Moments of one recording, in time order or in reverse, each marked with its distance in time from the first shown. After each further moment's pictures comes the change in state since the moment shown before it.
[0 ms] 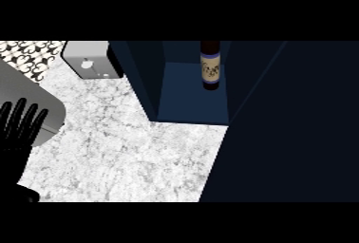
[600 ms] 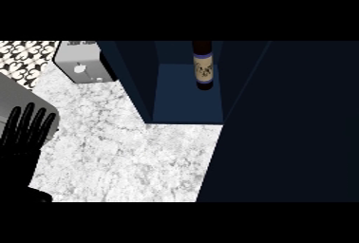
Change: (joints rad) left arm 0.025 -0.036 -0.037 -0.028 -0.032 0.061 -0.027; right arm 0.211 -0.131 0.074 -0.027 0.015 -0.020 -0.152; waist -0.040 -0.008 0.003
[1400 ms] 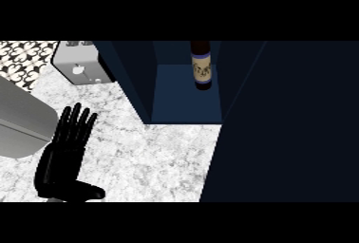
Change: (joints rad) left arm -0.060 -0.152 -0.177 -0.008 -0.114 0.178 -0.034; right arm 0.151 -0.047 -0.054 -0.005 -0.007 -0.018 -0.136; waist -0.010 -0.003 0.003
